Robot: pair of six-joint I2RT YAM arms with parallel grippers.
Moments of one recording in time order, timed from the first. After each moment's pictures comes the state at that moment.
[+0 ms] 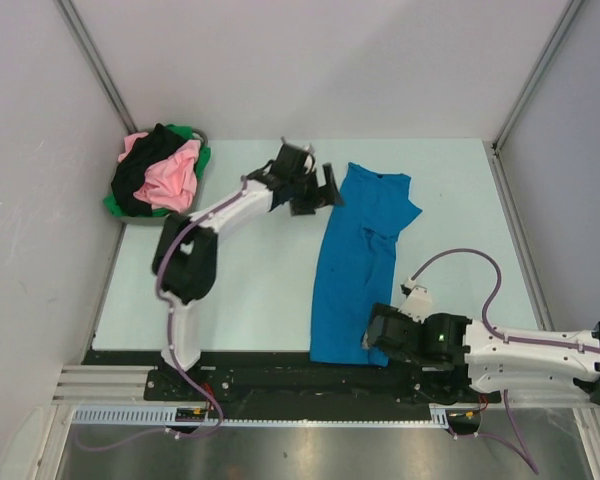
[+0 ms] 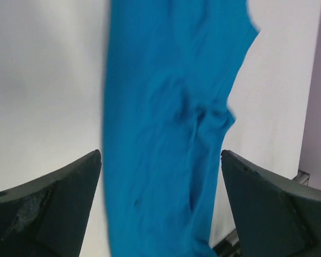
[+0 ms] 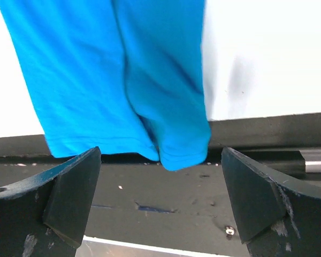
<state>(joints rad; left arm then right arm) -0.54 1.96 1.54 -0.39 0.25 -0.68 1.32 0.87 0.55 -0.90 0.43 1.52</state>
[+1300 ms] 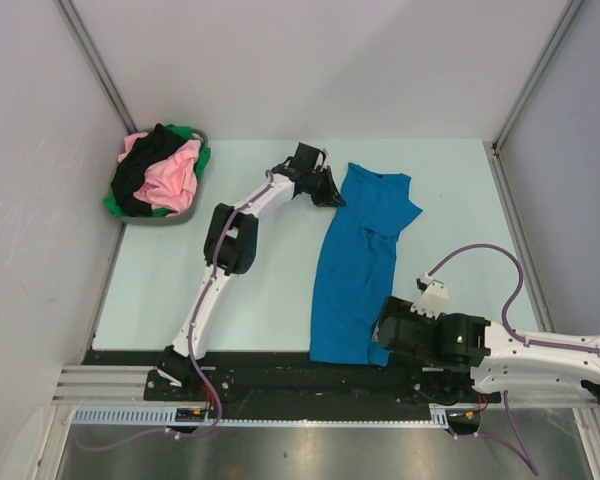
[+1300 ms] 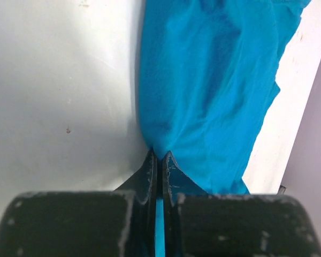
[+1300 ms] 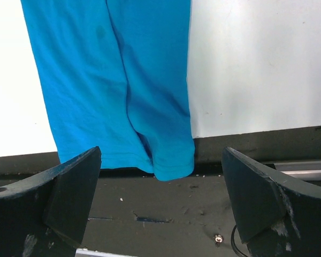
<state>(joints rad) -0.48 2.68 2.34 -0.51 0.46 -0.72 1.35 0.77 0.62 -1.04 0.61 1.54</state>
